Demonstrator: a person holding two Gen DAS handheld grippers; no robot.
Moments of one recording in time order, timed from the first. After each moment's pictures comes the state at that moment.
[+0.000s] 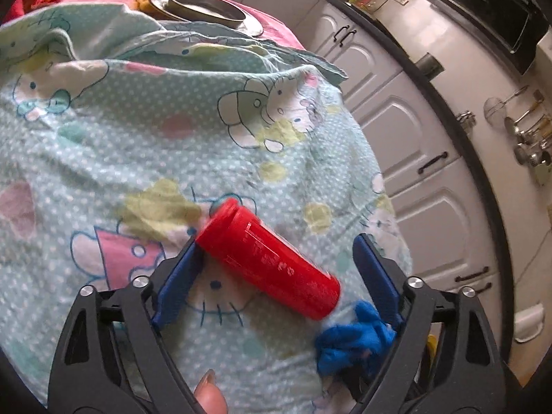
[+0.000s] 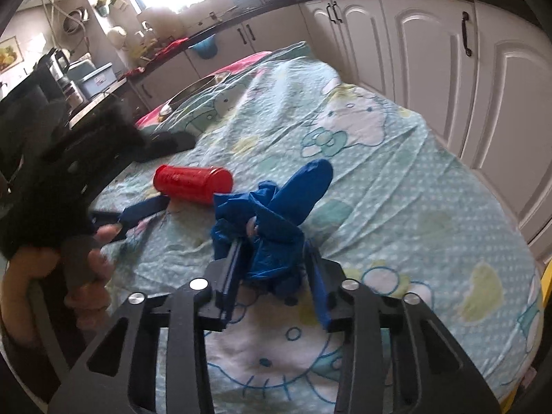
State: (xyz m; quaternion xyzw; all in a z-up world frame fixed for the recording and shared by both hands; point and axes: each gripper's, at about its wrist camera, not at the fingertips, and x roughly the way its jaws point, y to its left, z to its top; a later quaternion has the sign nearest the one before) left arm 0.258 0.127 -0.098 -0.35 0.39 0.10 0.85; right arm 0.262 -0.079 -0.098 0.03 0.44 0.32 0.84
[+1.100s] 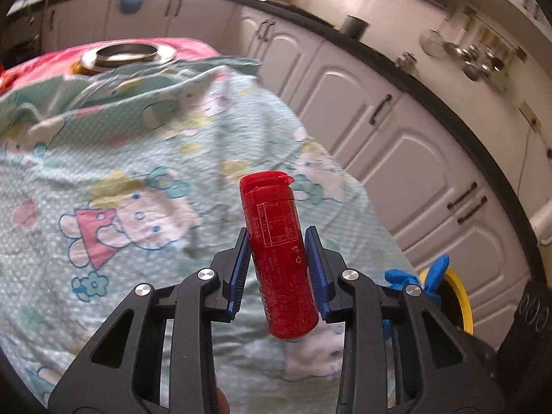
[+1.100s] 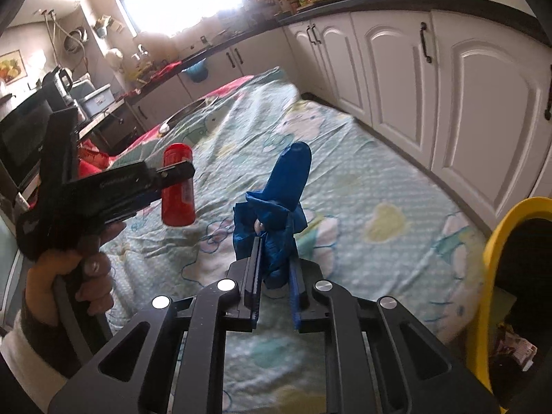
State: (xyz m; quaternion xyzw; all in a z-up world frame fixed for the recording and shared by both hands) left arm 0.219 0.049 -0.065 -0.20 0.37 0.00 0.91; right arm 0.213 -0.159 -0.077 0.06 0.40 0.30 0.87
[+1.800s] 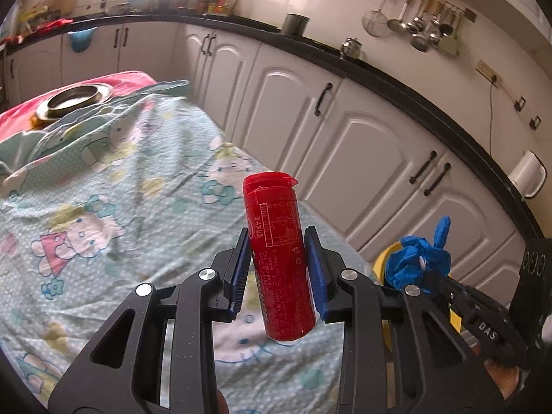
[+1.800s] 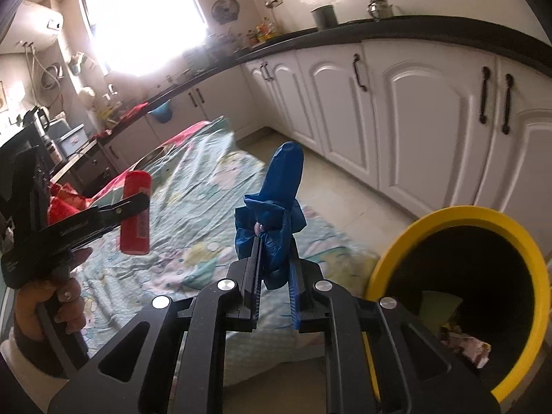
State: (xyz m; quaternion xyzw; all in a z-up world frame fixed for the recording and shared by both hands) left arm 0.209 -0.027 -0.033 -0.14 0.35 -0.07 0.92; right arm 0.205 -0.265 -0.045 0.09 0.35 0.22 0.91
